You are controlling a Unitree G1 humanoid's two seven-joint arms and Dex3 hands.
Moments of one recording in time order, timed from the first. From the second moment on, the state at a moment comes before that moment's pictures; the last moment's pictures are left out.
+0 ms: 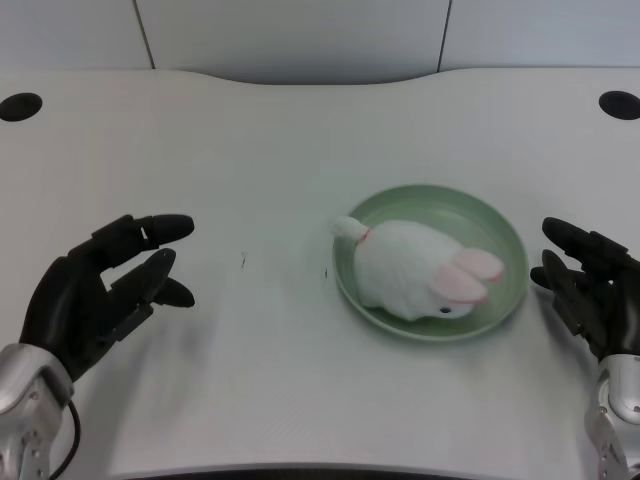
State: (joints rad) left arm -0.23 0.19 0.17 0.40 -0.35 0.07 -0.43; right arm -0.51 -0.03 -0.18 1.17 -0.02 -0.61 -0.24
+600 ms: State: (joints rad) left arm -0.11 0.17 0.24 0.34 -0.40 0.11 -0.44; right arm -0.51 -0.04 -0.19 1.18 0.00 -0.62 -0.19
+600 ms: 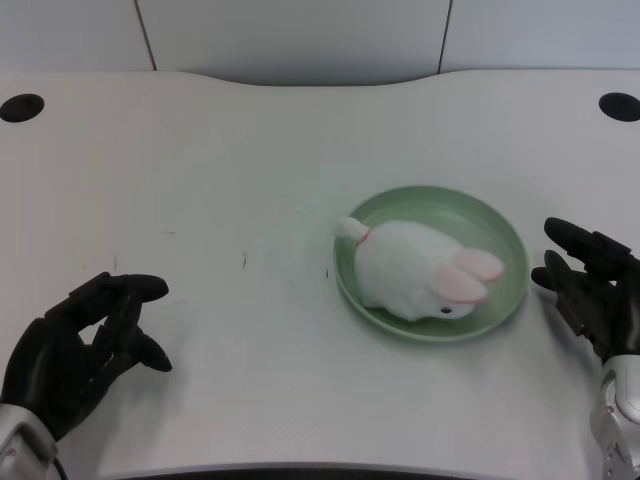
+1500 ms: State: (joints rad) left arm -0.13 0.15 0.25 0.44 -0.36 0.06 -0.40; right arm -0.53 -0.04 -0.22 1.19 0.02 -0.59 -0.19
